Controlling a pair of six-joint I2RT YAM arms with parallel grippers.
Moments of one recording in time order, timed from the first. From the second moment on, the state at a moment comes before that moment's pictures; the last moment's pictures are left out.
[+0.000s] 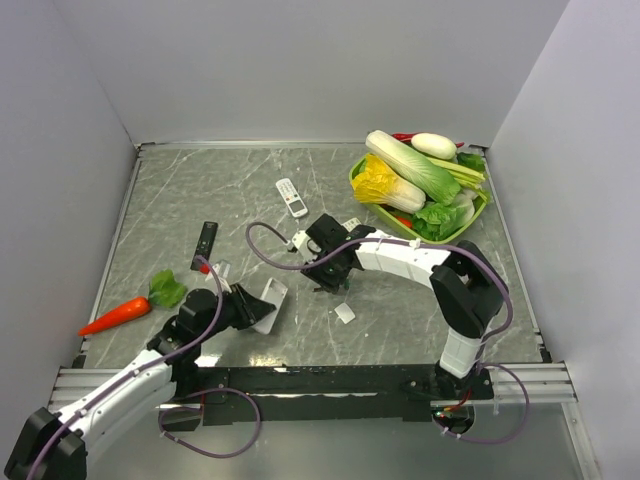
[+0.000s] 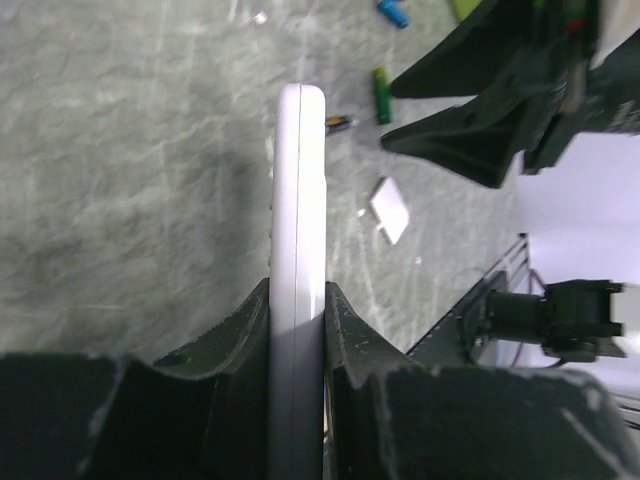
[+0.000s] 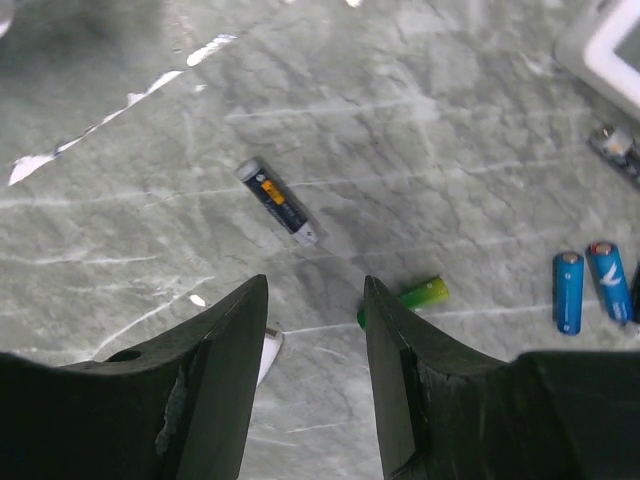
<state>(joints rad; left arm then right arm) -0.57 0.58 0.05 0.14 0.20 -0.94 0.81 1.77 1.18 -0.59 -0.07 -0.24</state>
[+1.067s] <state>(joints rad) -0.55 0.56 0.05 0.28 0.27 -1.05 0.84 1.87 1.22 -0.58 -0.13 -0.39</state>
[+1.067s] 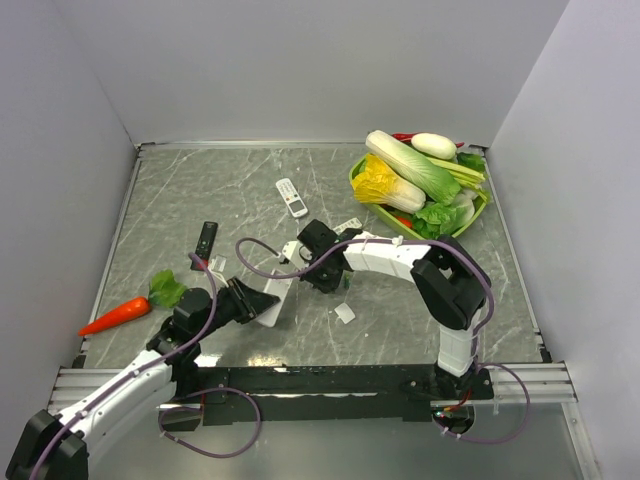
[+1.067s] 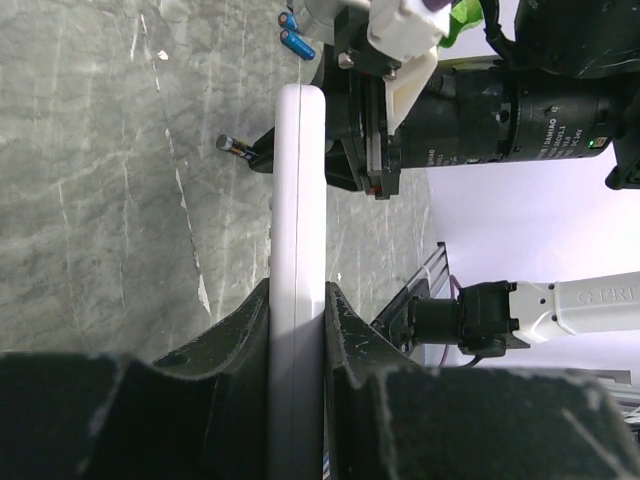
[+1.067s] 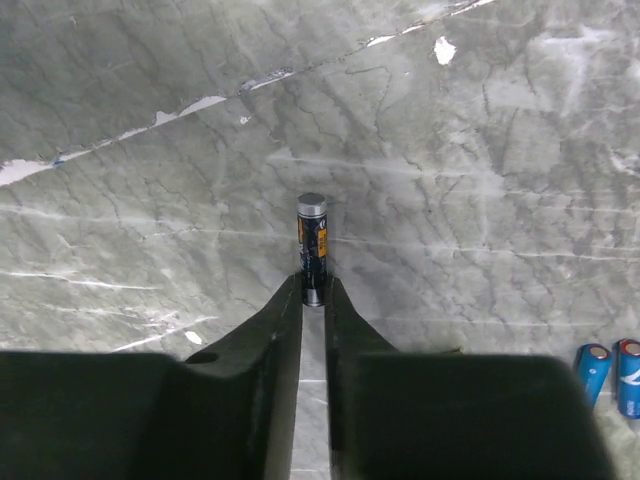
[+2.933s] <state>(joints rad) -0.55 0.71 0.04 0.68 0.39 -1.28 1.05 1.88 1.94 -1.26 0.09 -0.01</state>
